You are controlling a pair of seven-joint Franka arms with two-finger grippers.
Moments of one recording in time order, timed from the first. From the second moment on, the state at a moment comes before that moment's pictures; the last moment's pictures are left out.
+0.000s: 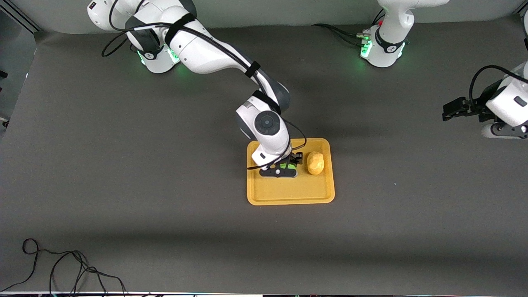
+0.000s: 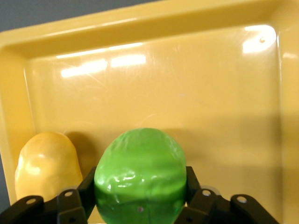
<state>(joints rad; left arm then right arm) 0.01 0.00 -0.01 -1.67 -0.01 1.55 0.05 0.82 0.99 -0.05 -1.12 0.14 2.24 0.82</state>
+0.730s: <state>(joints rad) 0.02 -0.02 -0.01 -1.68 -0.01 1.55 0.05 0.82 1.00 -0.07 -1.13 0.09 2.20 0.82</state>
